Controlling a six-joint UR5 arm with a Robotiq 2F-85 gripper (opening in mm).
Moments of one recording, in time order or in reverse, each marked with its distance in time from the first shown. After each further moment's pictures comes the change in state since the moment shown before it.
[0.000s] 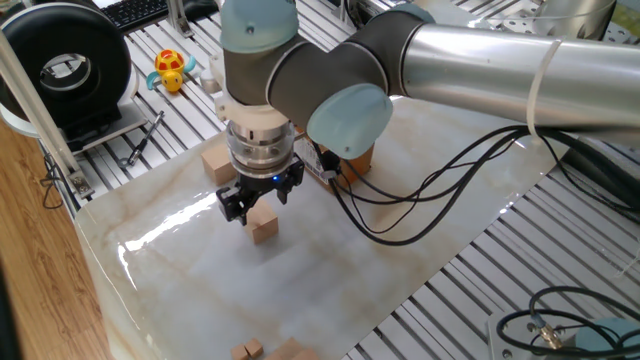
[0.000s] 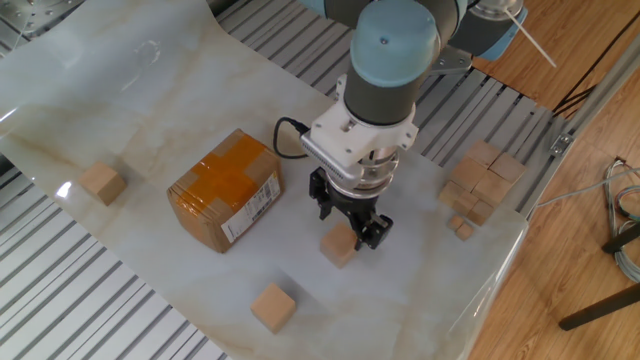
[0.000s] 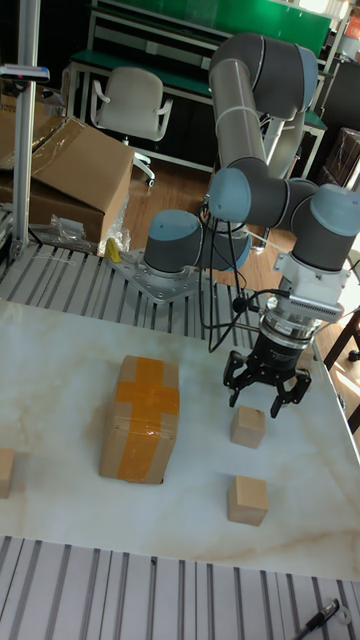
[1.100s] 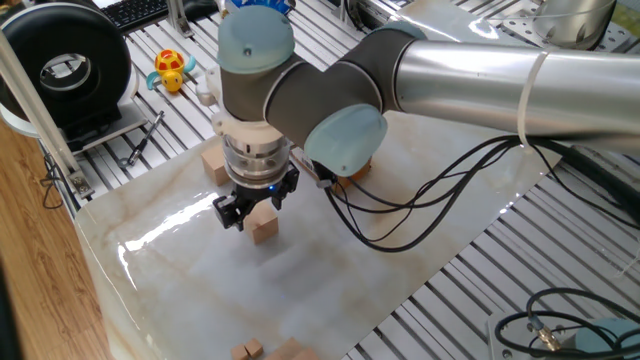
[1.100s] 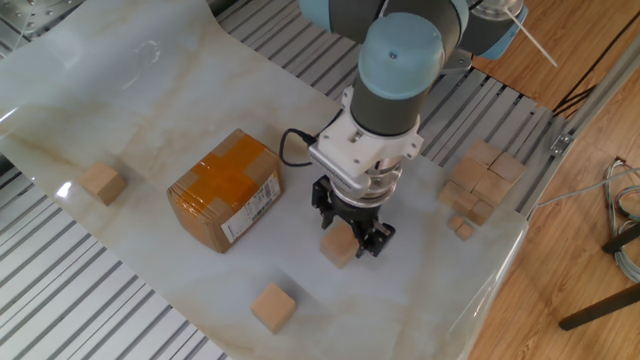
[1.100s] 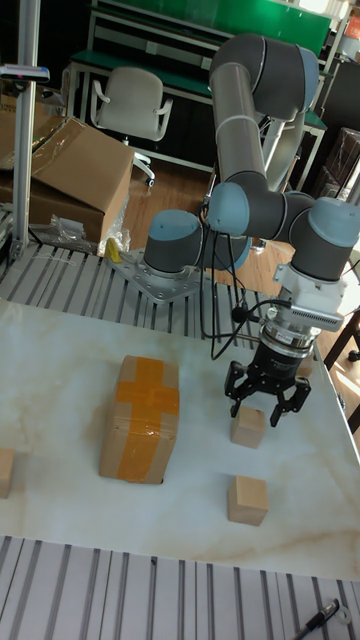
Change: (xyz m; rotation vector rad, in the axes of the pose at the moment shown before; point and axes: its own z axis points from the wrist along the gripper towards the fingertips) arm -0.002 0.006 0.019 -0.003 -0.031 -0.036
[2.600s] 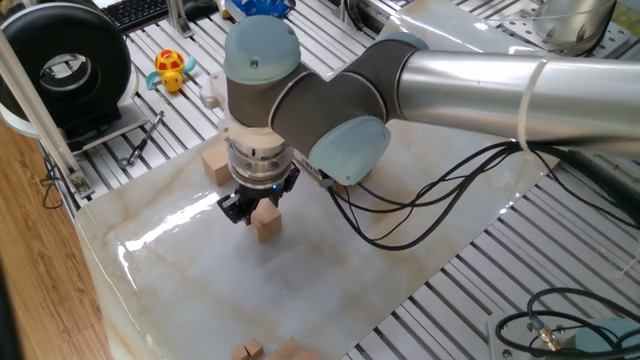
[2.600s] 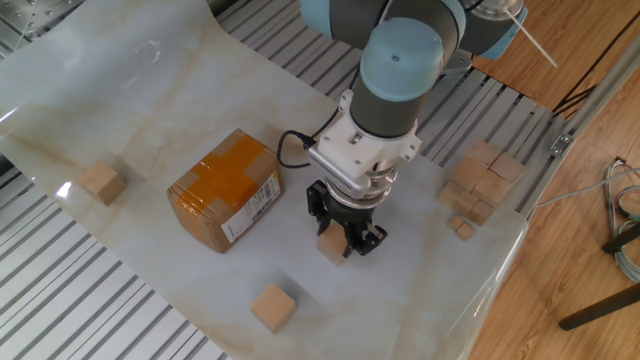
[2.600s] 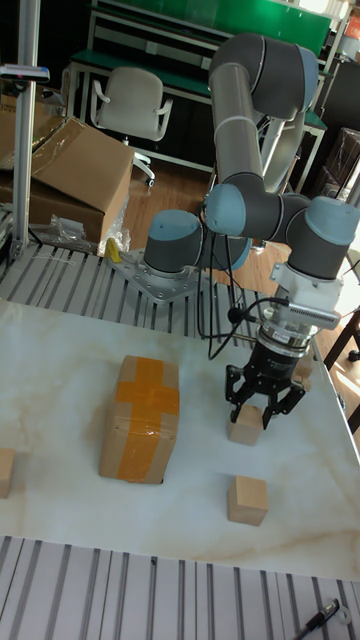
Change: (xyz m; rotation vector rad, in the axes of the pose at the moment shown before) arm -0.007 -0.008 -0.003 0.004 -0.032 -0.015
